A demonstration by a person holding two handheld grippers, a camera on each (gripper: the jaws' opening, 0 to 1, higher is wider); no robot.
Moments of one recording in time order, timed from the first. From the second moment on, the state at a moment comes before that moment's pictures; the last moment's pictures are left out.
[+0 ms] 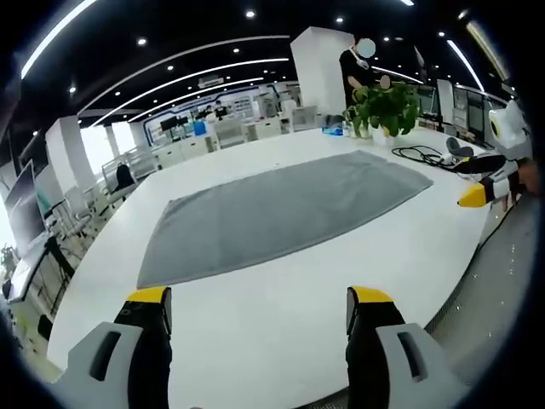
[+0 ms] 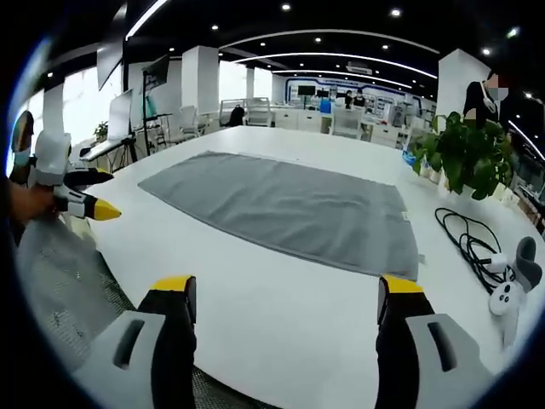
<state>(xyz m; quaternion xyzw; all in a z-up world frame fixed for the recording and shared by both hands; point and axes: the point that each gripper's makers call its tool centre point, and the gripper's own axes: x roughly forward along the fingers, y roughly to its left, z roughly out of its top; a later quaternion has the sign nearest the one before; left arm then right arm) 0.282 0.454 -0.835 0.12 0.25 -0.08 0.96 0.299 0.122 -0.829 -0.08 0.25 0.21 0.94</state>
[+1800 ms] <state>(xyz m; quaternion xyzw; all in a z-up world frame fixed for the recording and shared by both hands) 0.347 0.240 -0.676 0.19 0.15 -0.39 0.89 0.410 -0.008 -0.664 -0.22 0.15 0.28 0.92</state>
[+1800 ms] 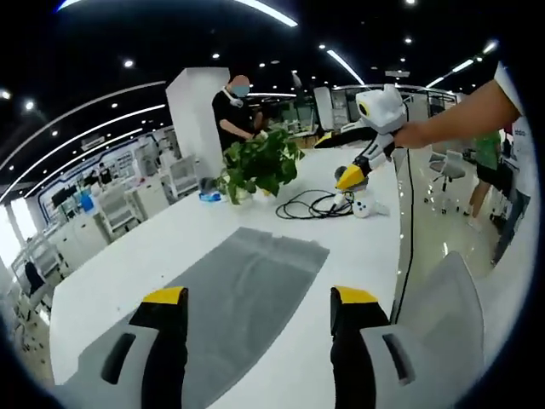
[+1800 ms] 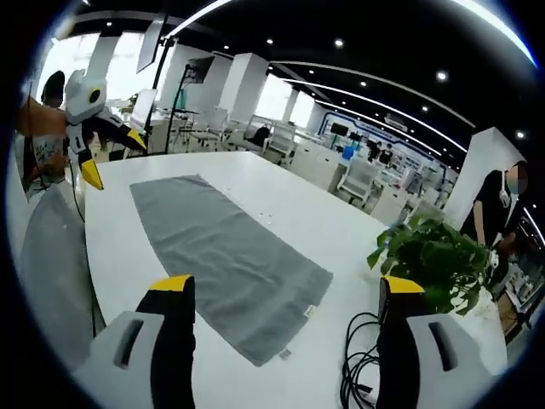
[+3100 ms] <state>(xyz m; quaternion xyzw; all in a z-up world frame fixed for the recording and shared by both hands) 0.394 0.061 -0.762 0.22 0.22 -0.46 0.83 0.541 -0.075 -0.739 -0.13 0.21 0.29 0.92</state>
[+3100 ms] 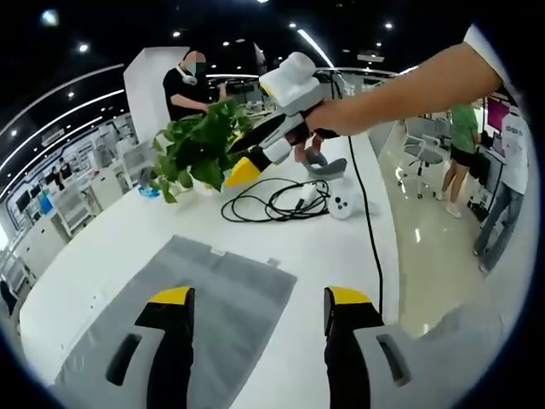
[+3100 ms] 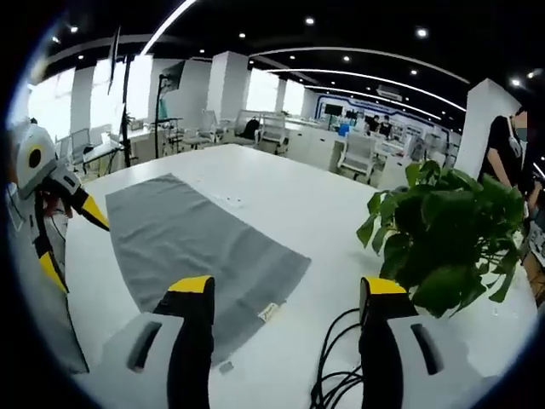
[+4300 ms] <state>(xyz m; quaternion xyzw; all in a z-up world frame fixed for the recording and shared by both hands) 0.427 -0.014 -0.880 0.21 0.28 -0.49 0.80 0.636 -0.040 -0.861 -0.13 0.26 0.32 0.90</state>
